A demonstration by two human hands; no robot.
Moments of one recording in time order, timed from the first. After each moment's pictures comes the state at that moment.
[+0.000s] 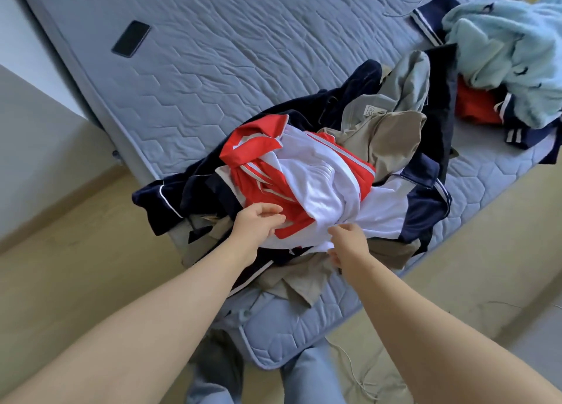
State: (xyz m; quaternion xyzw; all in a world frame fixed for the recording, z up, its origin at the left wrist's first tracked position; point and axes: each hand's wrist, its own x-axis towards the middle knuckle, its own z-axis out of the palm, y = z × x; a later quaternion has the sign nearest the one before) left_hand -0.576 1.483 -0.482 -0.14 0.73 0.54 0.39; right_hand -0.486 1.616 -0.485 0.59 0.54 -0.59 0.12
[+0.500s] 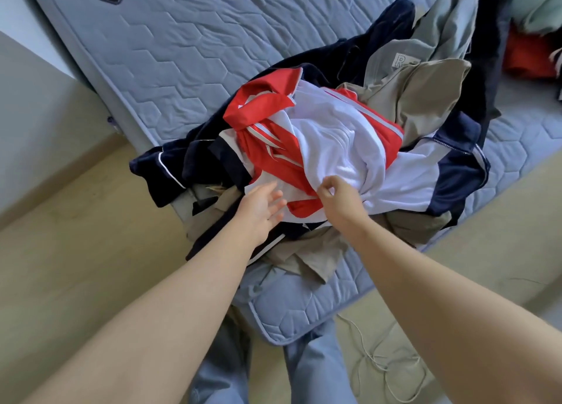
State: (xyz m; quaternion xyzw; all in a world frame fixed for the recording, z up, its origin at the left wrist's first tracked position) left_hand -0.575 1.463 -0.532 -0.34 0.59 0.60 0.42; right_hand -0.512 1.591 -0.549 0.40 0.77 -0.47 0.14
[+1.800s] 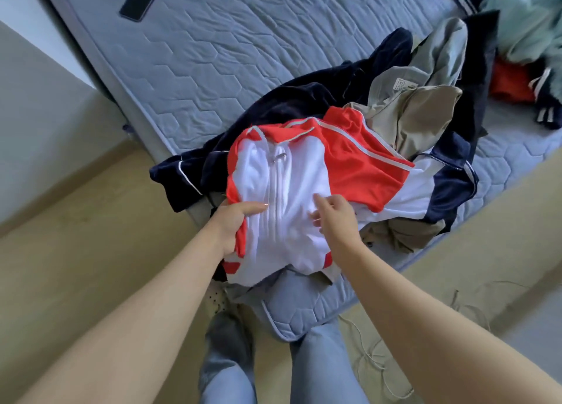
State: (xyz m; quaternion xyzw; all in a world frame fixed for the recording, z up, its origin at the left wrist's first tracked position) left_hand -0.602 1.389 -0.482 -0.26 0.62 0.57 0.48; right_hand -0.515 1.540 -0.486 0.48 0.62 -0.62 0.09
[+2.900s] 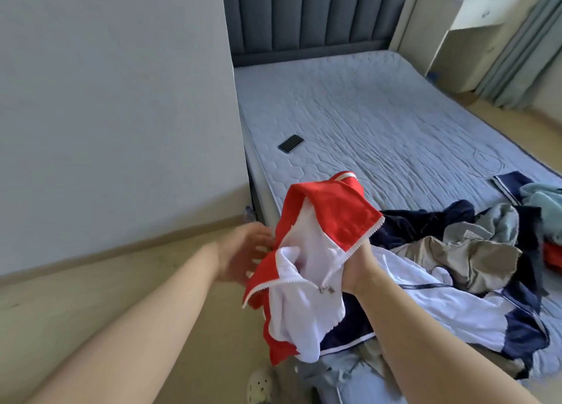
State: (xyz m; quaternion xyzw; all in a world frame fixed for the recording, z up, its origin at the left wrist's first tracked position) left_hand -0.630 1.112 -0.305 -0.15 0.61 0.61 0.48; right_hand -0.580 1.299 -0.282 0.25 0.35 -0.90 0.12
